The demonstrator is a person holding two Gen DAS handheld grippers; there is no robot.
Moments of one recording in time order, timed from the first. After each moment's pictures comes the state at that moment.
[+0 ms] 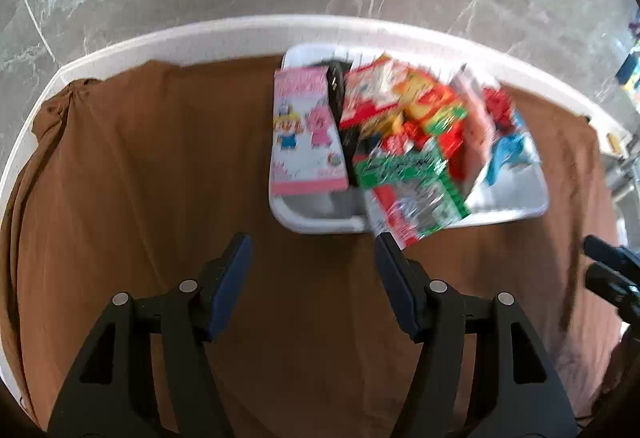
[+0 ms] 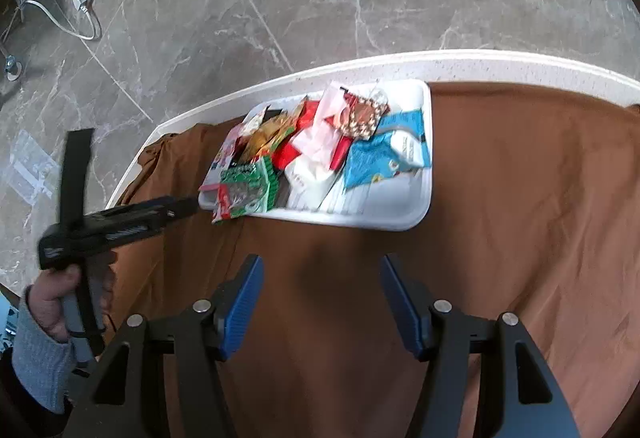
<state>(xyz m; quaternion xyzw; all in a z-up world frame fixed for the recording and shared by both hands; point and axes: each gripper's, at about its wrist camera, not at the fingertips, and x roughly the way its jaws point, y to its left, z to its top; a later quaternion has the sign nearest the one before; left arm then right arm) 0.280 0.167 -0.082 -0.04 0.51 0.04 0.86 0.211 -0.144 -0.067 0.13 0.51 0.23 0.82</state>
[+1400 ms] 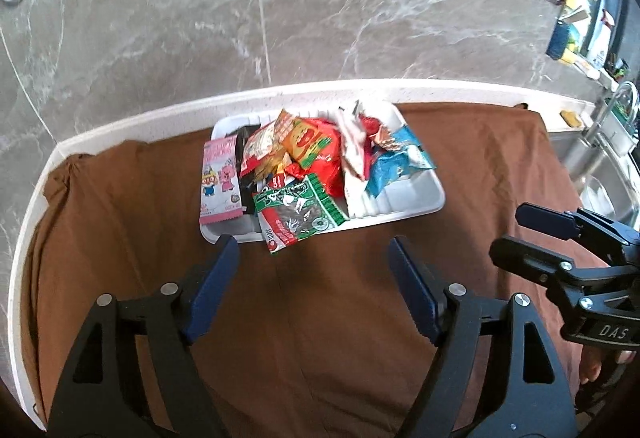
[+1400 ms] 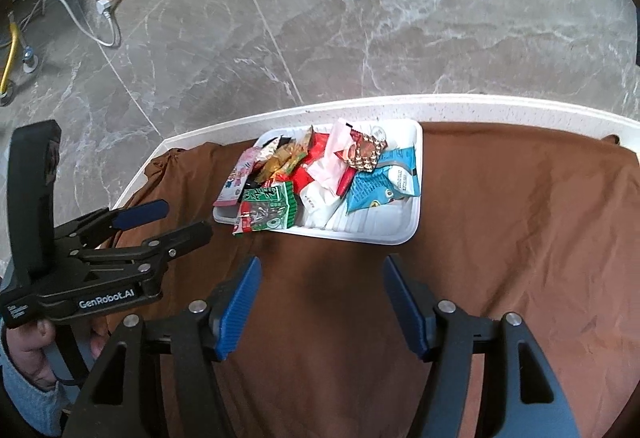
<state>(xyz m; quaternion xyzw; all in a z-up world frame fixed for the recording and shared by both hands) 0.218 0.058 0.020 0.02 0.43 -0.01 0.90 0.181 -0.147 -0.019 0.10 0.46 0.21 0.86</state>
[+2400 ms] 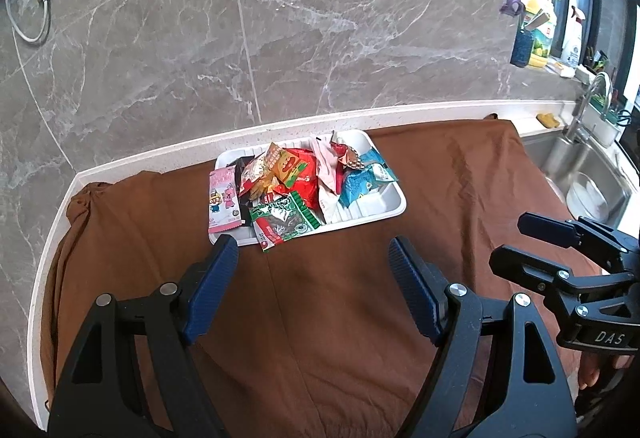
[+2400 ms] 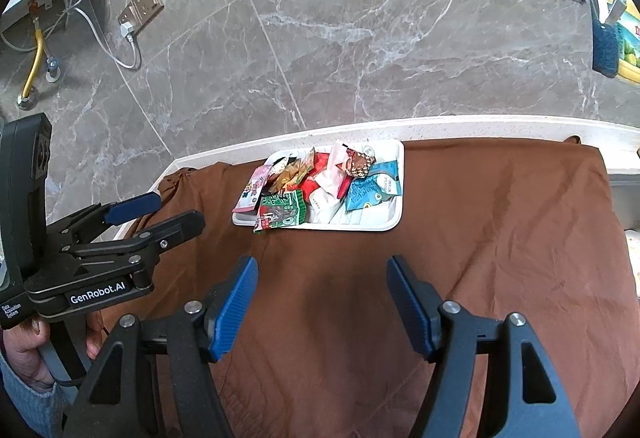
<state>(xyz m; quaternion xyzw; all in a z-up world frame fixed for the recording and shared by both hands) 0.149 0.040 0.068 0.04 0.38 -0.03 0.92 0.115 -0.167 0.021 0.11 0.41 0.19 0.88</state>
